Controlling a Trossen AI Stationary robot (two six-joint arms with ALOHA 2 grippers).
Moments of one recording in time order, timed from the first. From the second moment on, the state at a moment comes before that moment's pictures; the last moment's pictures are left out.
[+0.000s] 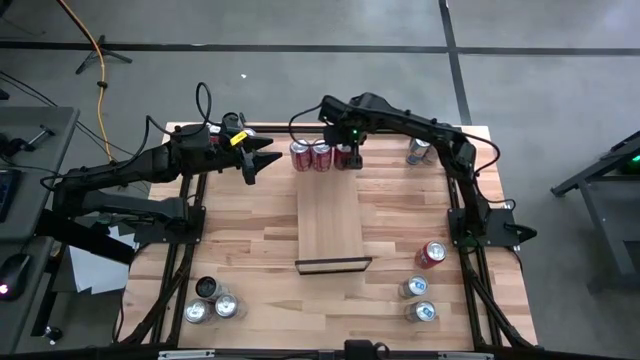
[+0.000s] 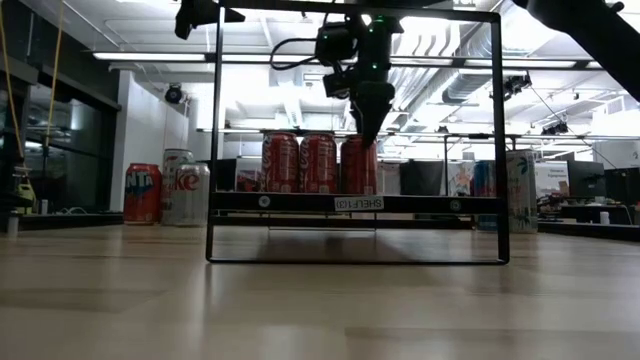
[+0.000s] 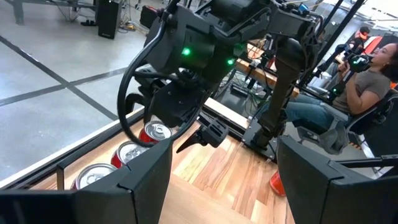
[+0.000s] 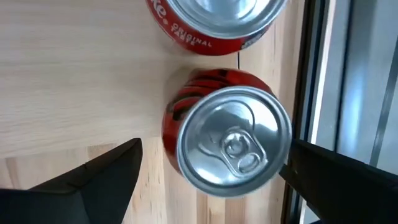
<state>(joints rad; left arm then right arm) 0.23 0.89 0.93 -0.22 -0.15 -0.39 -0.43 2.10 2.08 -1.35 0.12 -0.45</state>
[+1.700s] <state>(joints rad) 0.23 0.89 0.93 -0.22 -0.18 -0.39 -0.48 1.00 1.02 -0.72 -0.30 0.34</state>
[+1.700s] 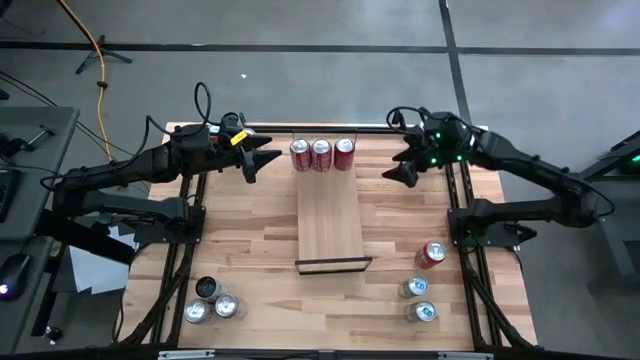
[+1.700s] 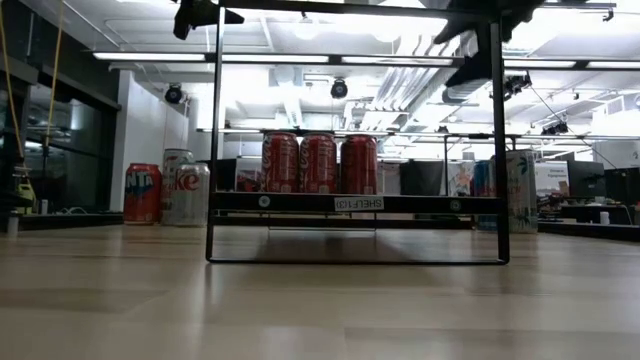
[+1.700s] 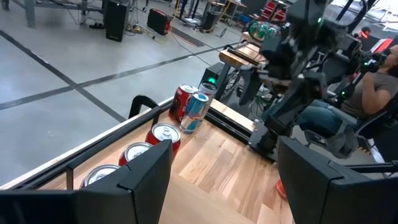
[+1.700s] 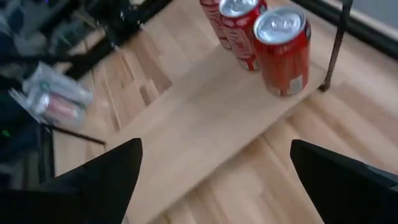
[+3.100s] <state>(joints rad) 1.01 1.47 1.32 -0.96 -0.27 -0.54 -0.37 1.05 0.96 -0.12 -0.17 0.47</state>
